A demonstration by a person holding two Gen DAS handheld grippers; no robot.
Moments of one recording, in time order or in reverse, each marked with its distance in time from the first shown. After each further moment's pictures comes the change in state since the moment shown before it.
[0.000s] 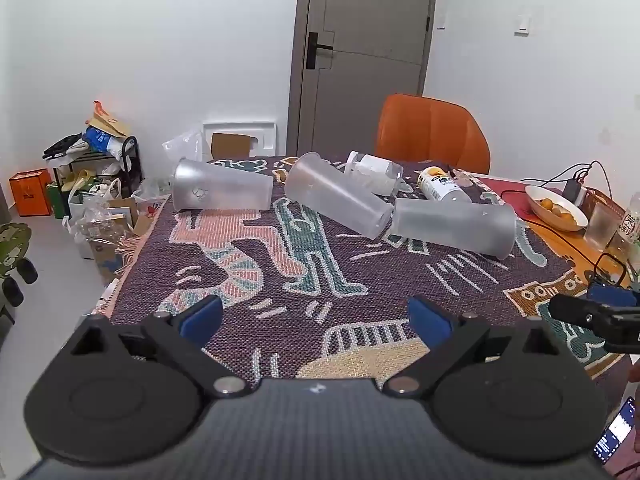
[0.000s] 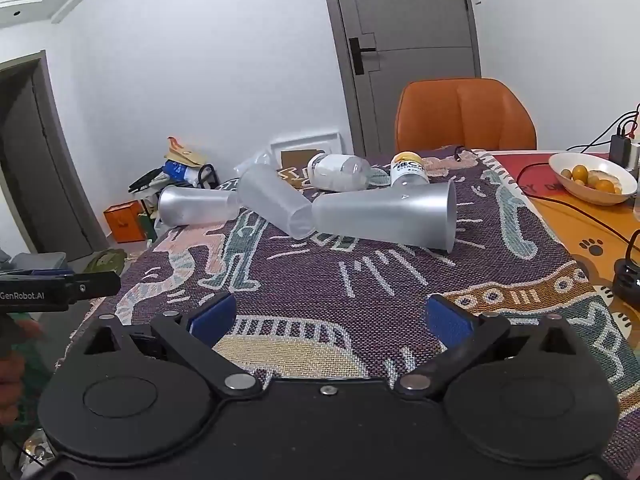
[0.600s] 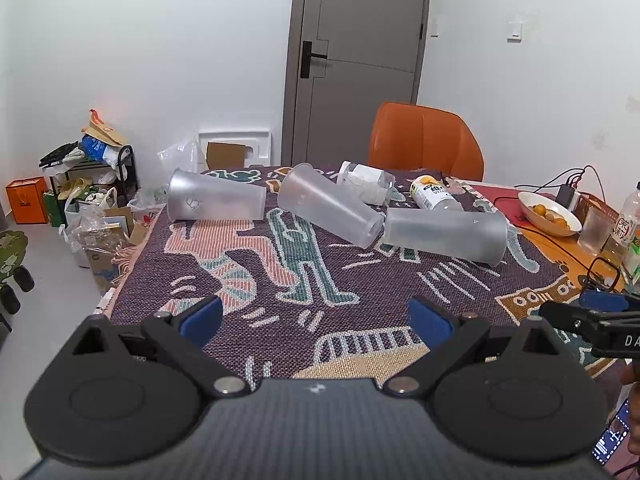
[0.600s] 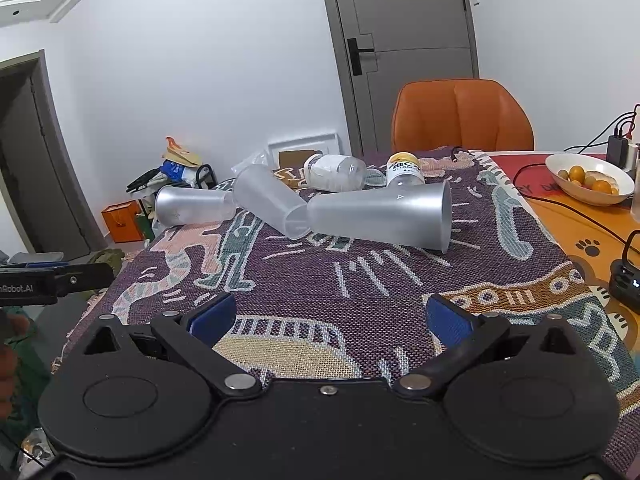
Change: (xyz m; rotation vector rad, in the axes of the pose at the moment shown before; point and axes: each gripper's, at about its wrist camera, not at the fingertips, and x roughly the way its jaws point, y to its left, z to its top) left arm -0.007 -0.004 0.003 0.006 -0.029 -0.012; right arm -0.001 -0.004 0.000 -0.001 -0.003 -0.005
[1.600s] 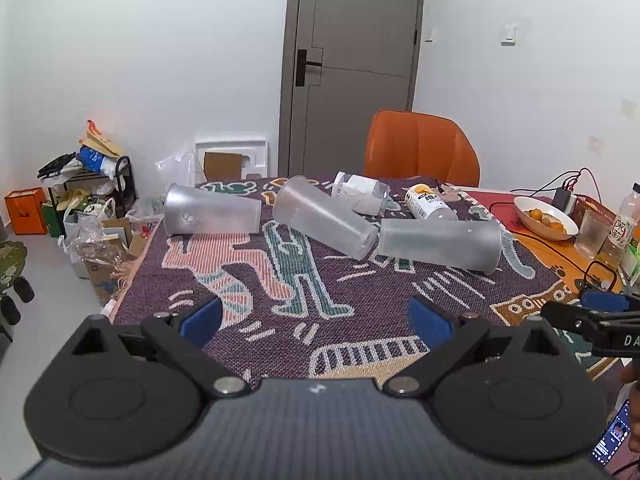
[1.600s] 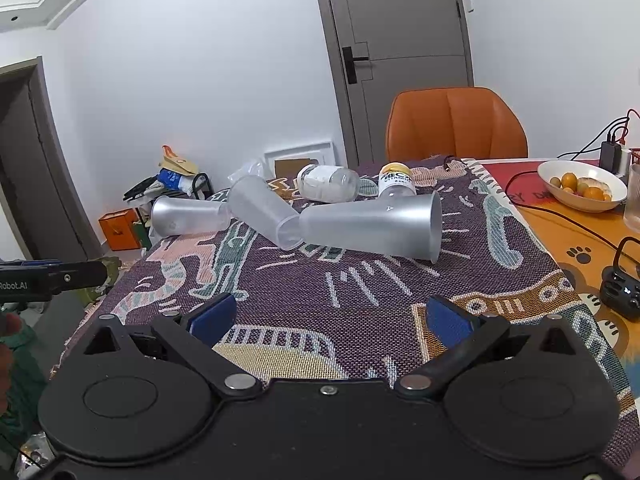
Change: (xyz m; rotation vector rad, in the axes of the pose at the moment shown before) left arm -0.005 -0.007 0.009 0.024 -0.026 -0.003; right arm -0.005 -0.007 0.004 0.004 -0.025 -0.007
